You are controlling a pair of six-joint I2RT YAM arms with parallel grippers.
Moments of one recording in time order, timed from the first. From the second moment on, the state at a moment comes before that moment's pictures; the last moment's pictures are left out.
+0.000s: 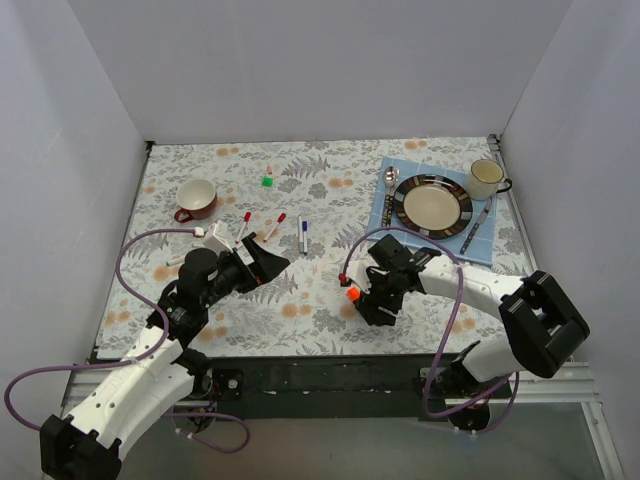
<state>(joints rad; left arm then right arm) -0.46 0.66 0.46 -0.16 0.20 -0.89 0.73 1.41 0.74 -0.60 -0.31 -0.55</state>
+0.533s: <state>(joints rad) -0.46 0.66 0.45 -0.16 0.20 -0.91 0.79 1.53 0.84 -0.52 -0.31 -0.41</state>
